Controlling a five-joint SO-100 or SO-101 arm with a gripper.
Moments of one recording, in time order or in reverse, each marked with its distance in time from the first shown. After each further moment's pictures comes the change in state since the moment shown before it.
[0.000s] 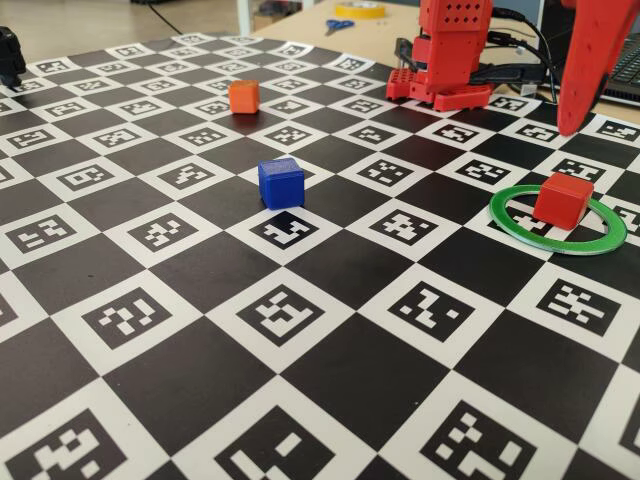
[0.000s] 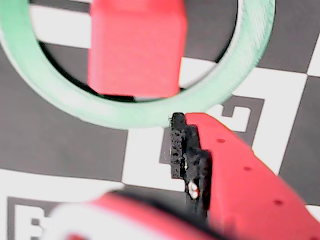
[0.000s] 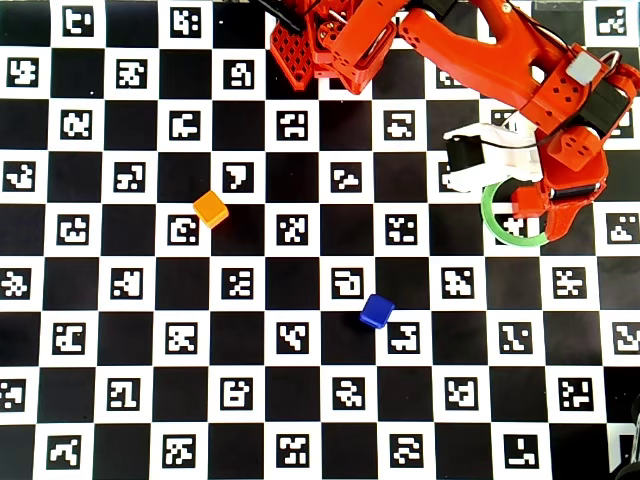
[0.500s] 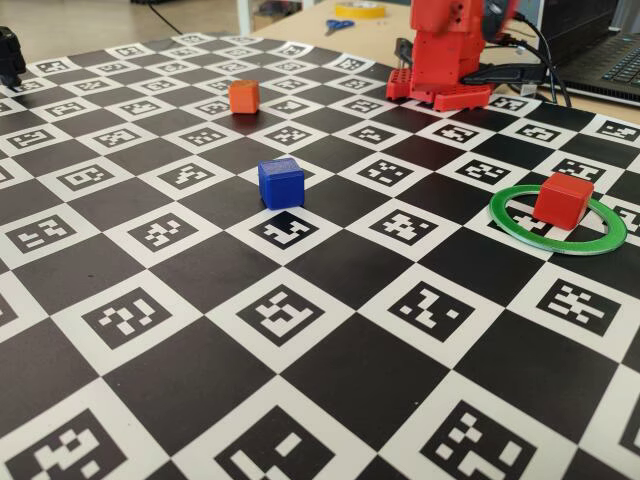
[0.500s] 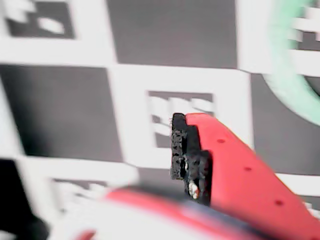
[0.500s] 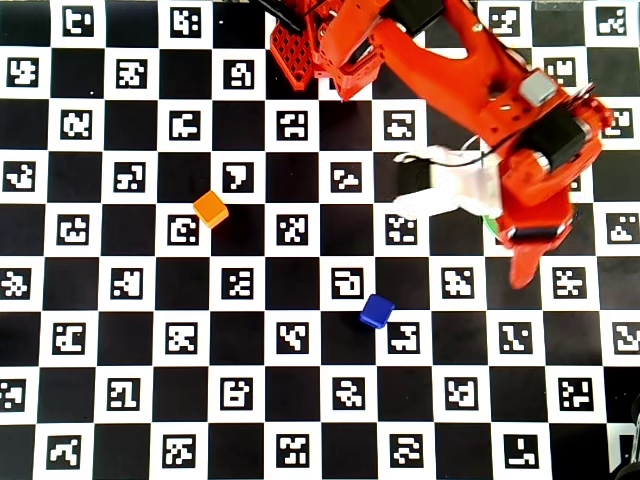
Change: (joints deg) arm 21.1 -1.4 -18.1 6.7 -8.0
